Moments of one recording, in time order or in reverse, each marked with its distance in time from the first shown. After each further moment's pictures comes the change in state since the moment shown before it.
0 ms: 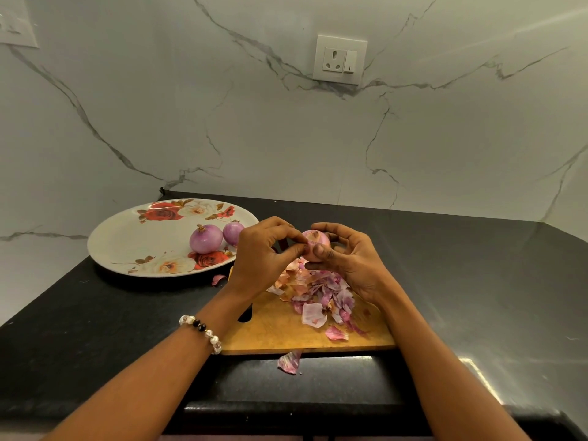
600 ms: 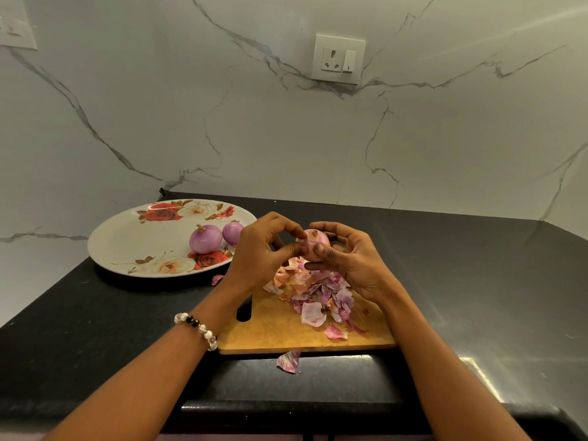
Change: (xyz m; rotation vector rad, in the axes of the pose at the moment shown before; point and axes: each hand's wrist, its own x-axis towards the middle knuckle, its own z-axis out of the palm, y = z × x) left_hand 0.004 -0.001 -0.003 -0.134 -0.110 -0.091; right_hand -0.001 -0.004 0.000 0.007 -0.032 -0.003
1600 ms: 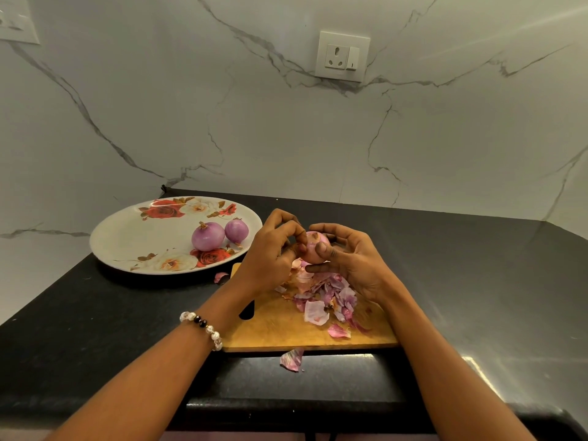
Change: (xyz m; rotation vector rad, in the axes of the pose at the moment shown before) left_hand -0.002 -0.001 0.009 0.118 -0.077 -0.039; right_hand -0.002 0.000 0.003 -0.033 -0.013 0.030
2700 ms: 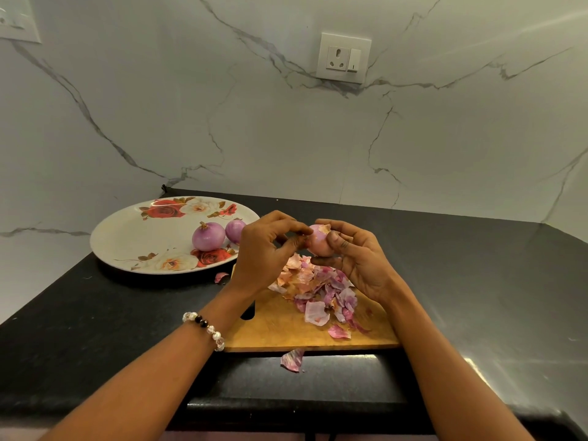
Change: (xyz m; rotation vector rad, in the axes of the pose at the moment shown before) left_hand 0.000 0.000 -0.004 -0.083 0.233 0.139; right_hand 0.002 -0.002 -0.003 0.193 0.036 -0.005
